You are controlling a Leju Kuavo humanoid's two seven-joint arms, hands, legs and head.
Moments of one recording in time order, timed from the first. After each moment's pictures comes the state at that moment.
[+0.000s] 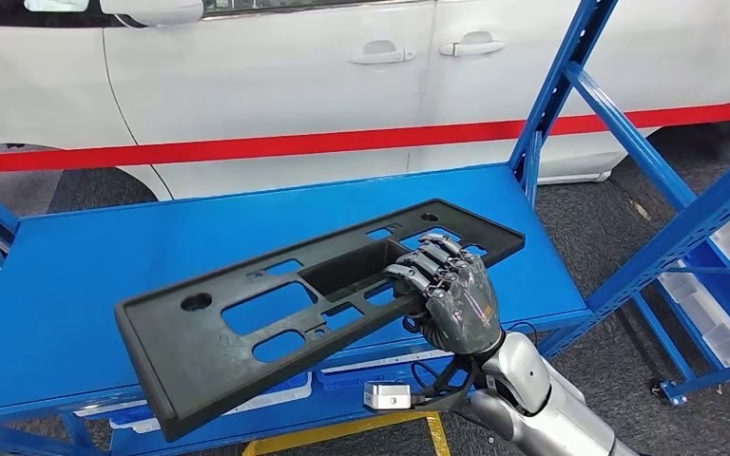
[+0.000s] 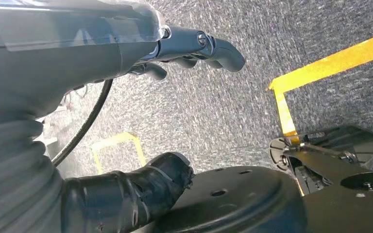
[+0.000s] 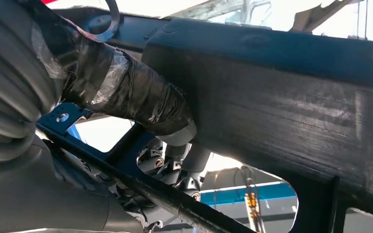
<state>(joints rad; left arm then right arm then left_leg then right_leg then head) -0.06 -0.24 0.89 -0.20 -1.29 0.06 -0.13 -0.12 -0.37 0.34 -1.72 1.04 -0.53 -0.27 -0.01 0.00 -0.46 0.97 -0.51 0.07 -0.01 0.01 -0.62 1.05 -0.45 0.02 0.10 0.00</state>
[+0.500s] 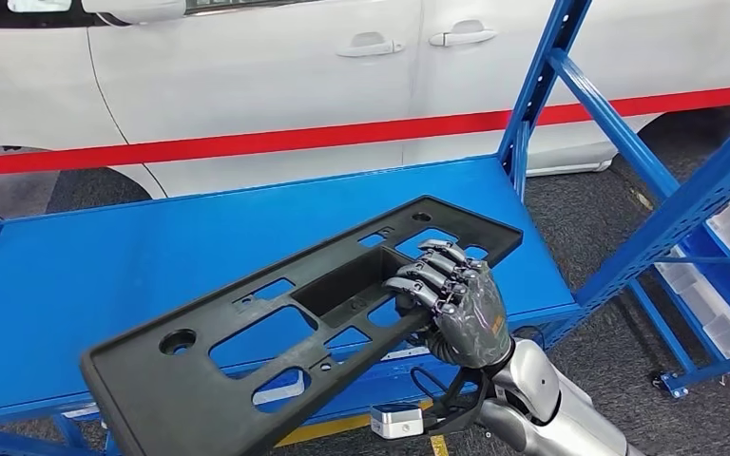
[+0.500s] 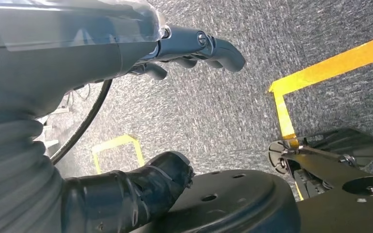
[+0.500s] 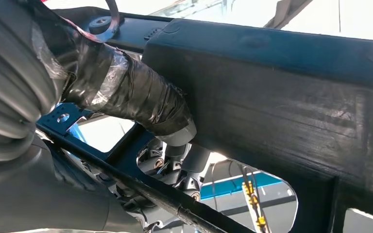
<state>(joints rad) -0.07 -0.24 0.89 -0.20 -1.29 0.06 -0.12 -0.11 -0.40 0.37 -1.82 0.99 -0.53 -0.31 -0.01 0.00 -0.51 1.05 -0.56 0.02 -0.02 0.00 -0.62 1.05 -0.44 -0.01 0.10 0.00</state>
